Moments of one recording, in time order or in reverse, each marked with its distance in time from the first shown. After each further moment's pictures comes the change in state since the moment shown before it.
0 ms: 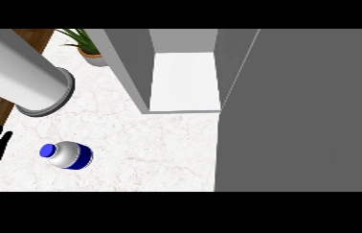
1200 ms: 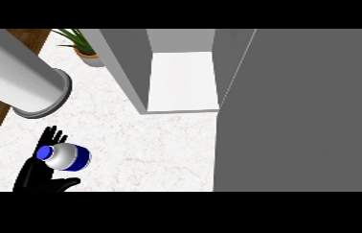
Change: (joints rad) left arm -0.316 0.059 -0.022 1.002 -0.215 -0.166 -0.582; right arm 0.232 -0.127 0.094 -0.004 0.032 -0.028 -0.252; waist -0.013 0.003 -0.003
